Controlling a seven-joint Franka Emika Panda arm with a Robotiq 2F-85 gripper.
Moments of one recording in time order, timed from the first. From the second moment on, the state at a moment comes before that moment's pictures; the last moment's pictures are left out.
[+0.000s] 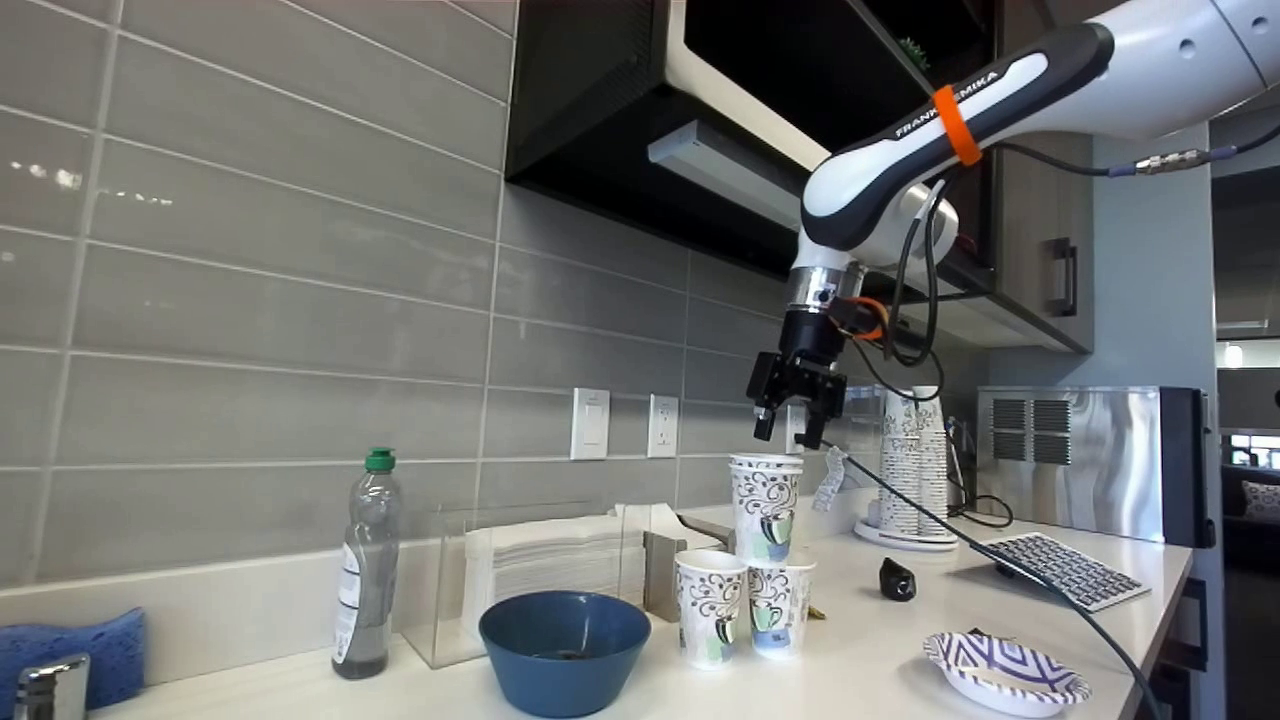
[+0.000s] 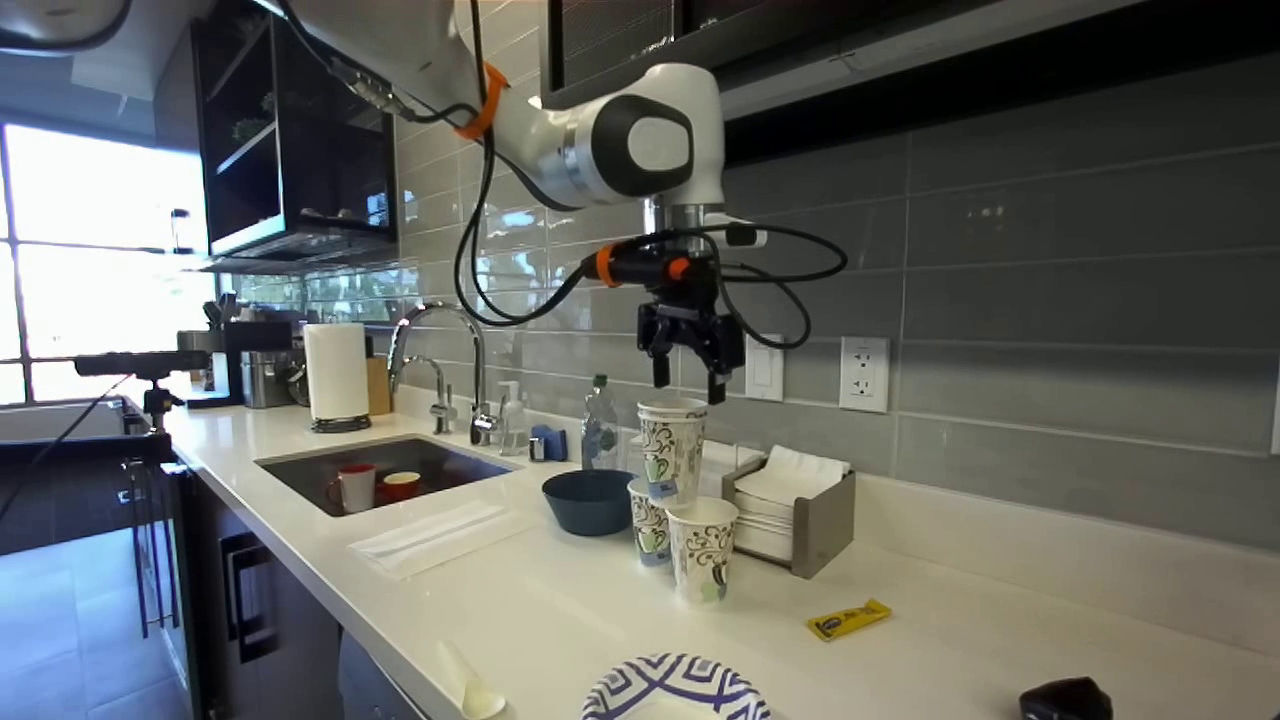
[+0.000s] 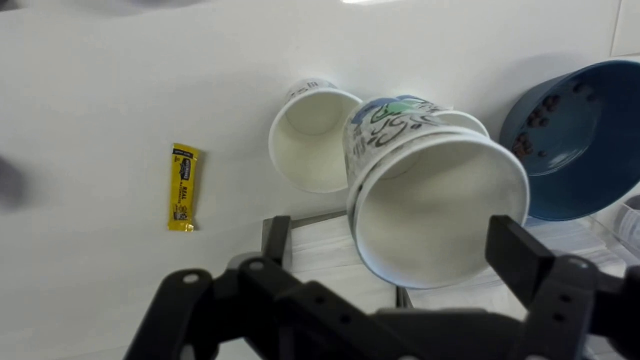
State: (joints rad) arm -0.06 0.03 -0.07 -1.87 0.10 2.07 -0.01
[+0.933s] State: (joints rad) arm -0.07 0.06 -0.08 -1.91 0.10 2.09 0.03
